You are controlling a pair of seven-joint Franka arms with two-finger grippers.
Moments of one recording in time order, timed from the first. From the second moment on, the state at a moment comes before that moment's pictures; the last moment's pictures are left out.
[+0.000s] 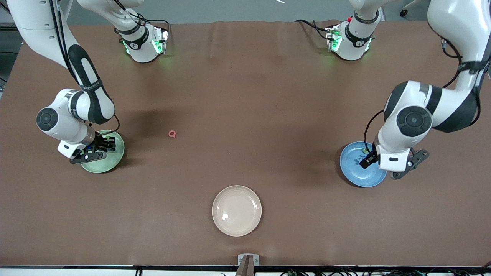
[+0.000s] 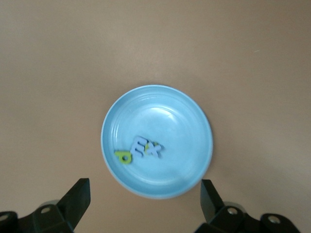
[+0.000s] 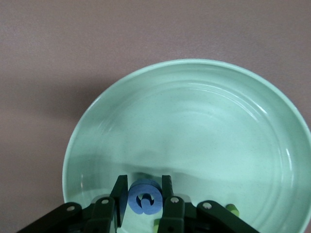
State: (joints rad) left arm 0.34 0.40 -0.65 -1.67 0.46 1.88 -1.05; right arm 0.10 0.42 -0.23 -2.21 0.14 2.58 -0.45
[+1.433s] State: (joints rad) left arm 0.08 0.08 -0.13 -1.40 0.05 1.41 -0.10; right arm 0.49 0.27 -0.21 -2.16 0.18 2.32 0.25
